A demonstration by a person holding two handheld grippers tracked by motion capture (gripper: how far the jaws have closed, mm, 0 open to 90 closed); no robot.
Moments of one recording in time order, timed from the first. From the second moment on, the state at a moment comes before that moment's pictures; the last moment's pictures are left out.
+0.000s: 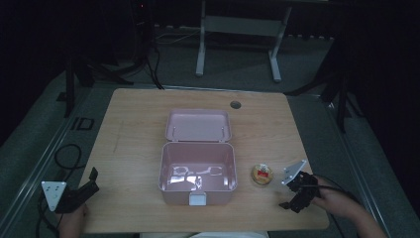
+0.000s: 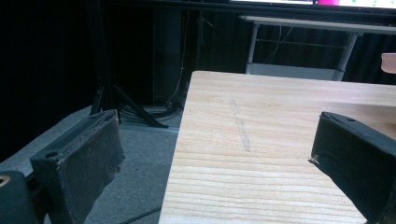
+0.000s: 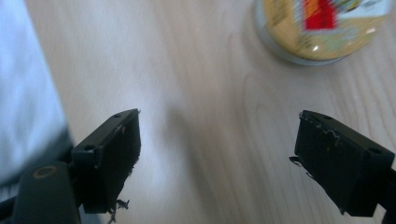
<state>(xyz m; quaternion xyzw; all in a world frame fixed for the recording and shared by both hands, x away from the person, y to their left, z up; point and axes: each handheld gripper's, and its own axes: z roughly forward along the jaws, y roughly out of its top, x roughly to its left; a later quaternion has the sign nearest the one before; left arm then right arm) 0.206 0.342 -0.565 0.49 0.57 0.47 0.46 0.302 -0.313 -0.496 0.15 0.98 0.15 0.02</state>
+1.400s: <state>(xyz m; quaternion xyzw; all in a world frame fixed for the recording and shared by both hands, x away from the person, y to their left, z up) 0.206 0.344 -0.565 0.49 0.57 0.46 0.46 0.358 -0.232 -0.424 0.04 1.00 0.01 0.02</state>
